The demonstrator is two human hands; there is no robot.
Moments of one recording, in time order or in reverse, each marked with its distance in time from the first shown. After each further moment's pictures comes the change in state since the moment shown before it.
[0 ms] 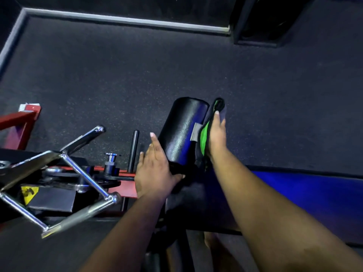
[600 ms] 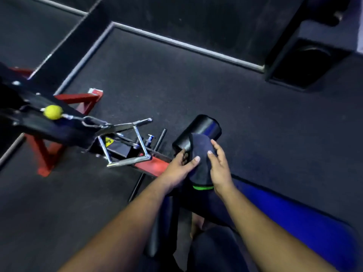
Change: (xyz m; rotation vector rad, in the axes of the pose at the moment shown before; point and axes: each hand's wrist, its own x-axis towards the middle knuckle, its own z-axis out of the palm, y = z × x) left_hand -0.104 0.066 -0.102 -1.455 -0.257 -0.313; right_hand -0.182 -0.070 -0.114 -0.250 -0.521 -0.215
